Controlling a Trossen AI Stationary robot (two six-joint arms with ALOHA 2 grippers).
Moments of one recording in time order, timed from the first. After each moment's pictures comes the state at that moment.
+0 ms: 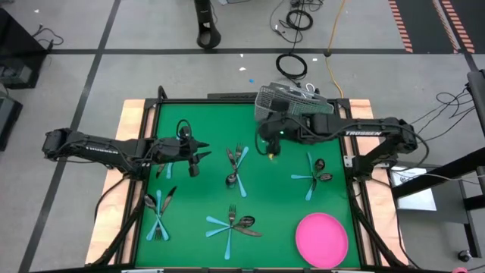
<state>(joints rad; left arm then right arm) -0.02 0.92 0.50 -0.06 -0.32 0.00 -0.07 1.52 1.44 -0.66 0.43 -0.21</state>
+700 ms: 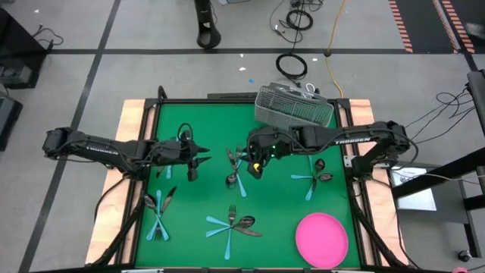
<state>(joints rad) -0.06 0.92 0.48 -0.09 -0.27 -0.05 0.04 1.60 1.44 -0.47 0.10 0.43</state>
